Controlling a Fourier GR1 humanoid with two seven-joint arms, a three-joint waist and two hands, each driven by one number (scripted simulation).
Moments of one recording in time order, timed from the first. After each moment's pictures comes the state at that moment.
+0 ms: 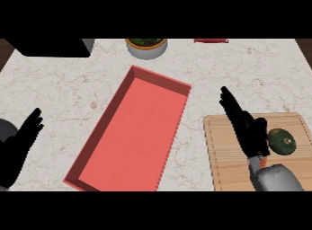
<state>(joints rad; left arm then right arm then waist) 0.09 0.61 -0.21 -1.58 0.30 0.25 0.15 -0.17 -0.26 0.29 -1.46 -0.14 -0.17 0.09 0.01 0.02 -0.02</state>
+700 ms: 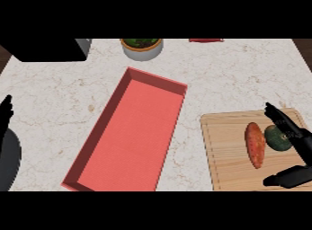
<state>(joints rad) 0.01 0.66 -0.14 -1.47 0.15 0.36 0.10 -0.03 -0.59 0.15 -1.31 -0.15 0.25 -0.47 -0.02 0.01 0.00</state>
